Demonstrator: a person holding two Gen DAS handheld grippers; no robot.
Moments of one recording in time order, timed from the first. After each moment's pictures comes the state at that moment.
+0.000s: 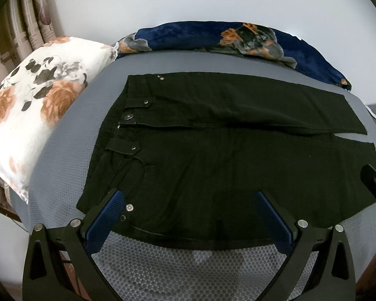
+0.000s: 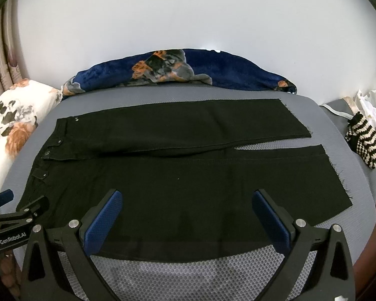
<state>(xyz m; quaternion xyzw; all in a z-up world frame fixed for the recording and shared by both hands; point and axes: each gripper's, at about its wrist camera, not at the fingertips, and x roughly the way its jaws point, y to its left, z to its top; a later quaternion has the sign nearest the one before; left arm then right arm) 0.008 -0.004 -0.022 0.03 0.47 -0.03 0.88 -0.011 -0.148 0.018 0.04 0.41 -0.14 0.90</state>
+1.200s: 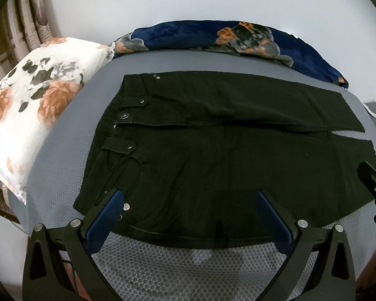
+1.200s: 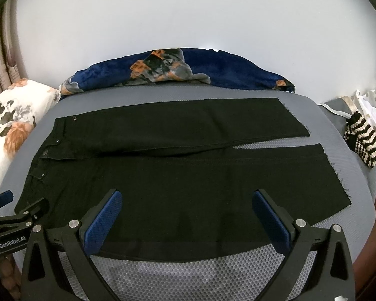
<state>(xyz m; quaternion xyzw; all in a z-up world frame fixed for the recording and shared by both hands) 0.006 -0.015 -0.022 0.03 0.47 -0.04 0.88 -0.012 -0.147 0.018 0.04 0.41 -0.15 0.90</state>
